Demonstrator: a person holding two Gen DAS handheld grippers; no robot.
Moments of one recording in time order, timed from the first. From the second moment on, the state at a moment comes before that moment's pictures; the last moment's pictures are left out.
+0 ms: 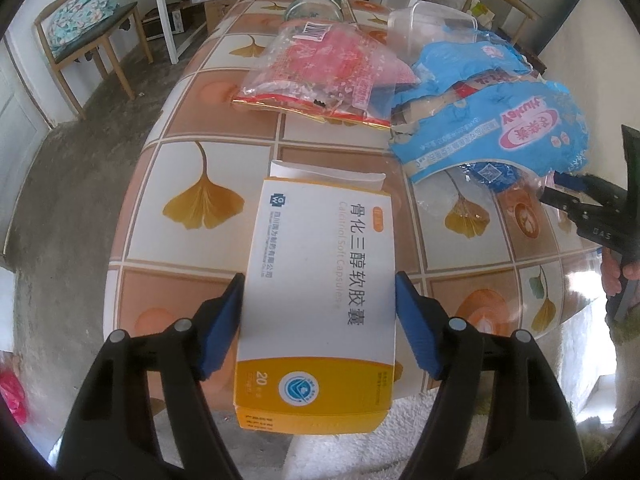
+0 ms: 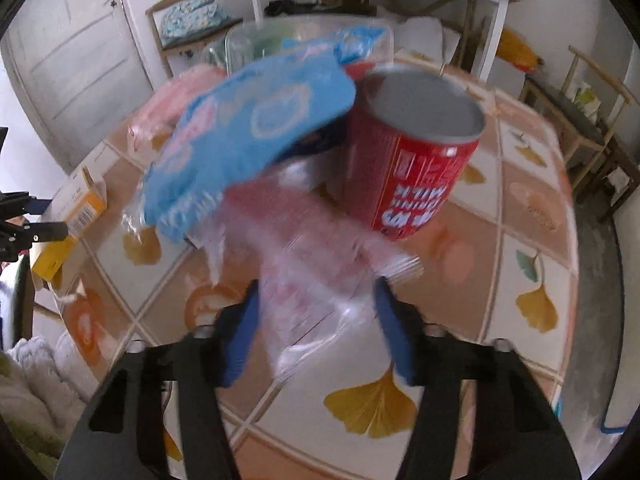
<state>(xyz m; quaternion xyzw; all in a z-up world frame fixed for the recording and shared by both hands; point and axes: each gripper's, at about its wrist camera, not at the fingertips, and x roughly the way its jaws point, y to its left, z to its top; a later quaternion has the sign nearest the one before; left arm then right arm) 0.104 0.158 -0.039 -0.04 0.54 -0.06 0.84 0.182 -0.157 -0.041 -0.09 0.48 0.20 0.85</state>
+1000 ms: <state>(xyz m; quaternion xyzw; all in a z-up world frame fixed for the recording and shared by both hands) 0.104 0.158 -0.040 -0.05 0.54 -0.07 0.83 0.144 -0.158 -0.033 -0.09 0.49 0.28 0.82</state>
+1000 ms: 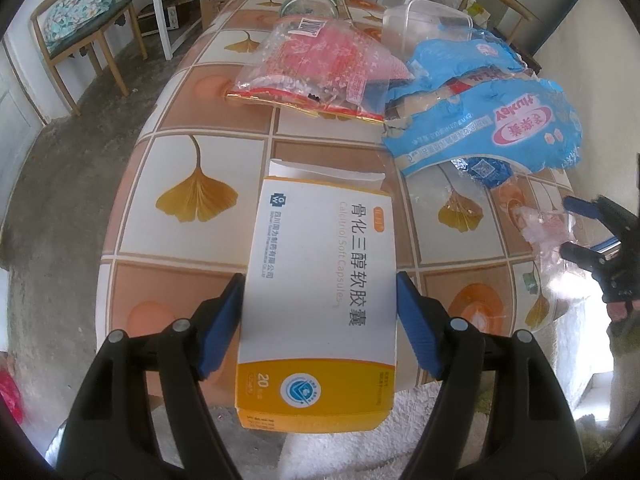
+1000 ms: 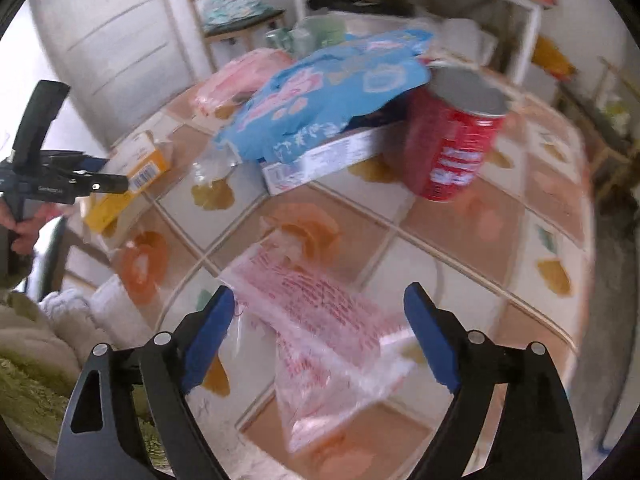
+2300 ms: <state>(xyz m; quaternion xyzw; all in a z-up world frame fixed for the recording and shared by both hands) 0.056 0.064 0.057 -0.04 0.44 -0.20 0.87 0.077 -0.223 -0.053 0.12 0.43 0.28 0.85</state>
